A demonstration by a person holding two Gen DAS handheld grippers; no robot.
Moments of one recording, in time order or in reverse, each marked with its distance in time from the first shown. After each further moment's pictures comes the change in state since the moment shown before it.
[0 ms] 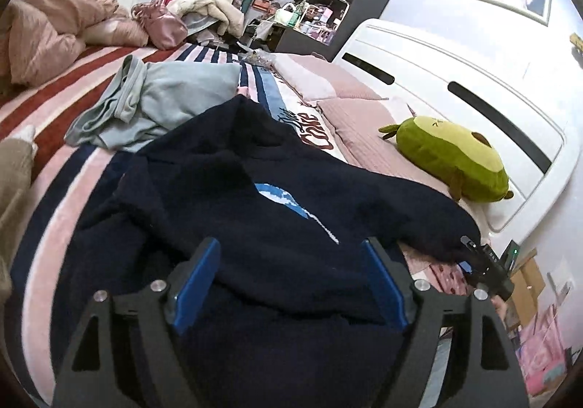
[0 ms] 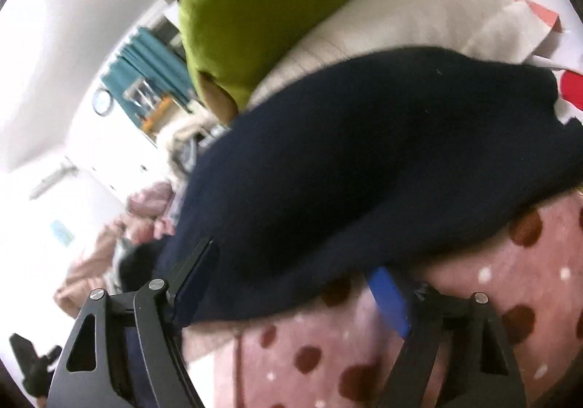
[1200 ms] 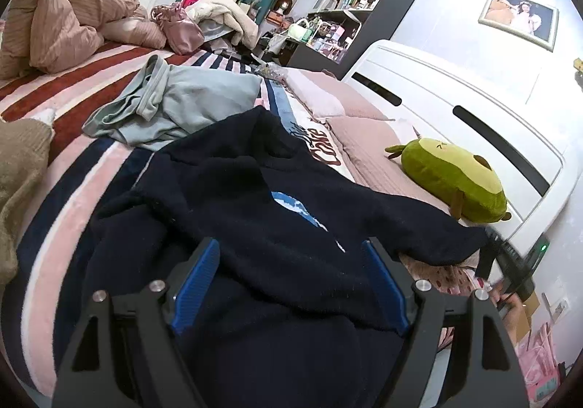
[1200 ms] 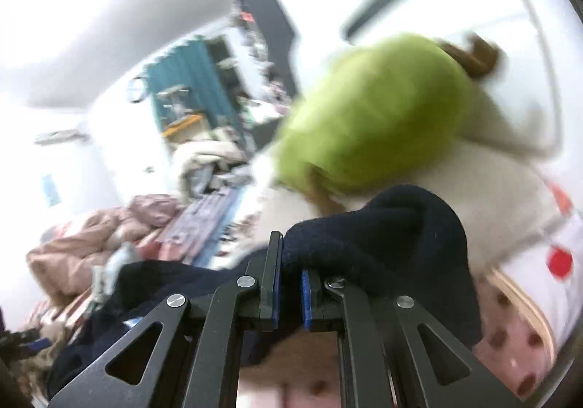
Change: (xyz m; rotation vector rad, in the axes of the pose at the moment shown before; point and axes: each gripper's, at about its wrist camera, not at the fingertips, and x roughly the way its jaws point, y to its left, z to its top) left arm -0.020 0.019 -0.013 -0.062 -0.068 -0.001; right arm -0.045 0.117 0.010 -0.371 -0.215 -0.019
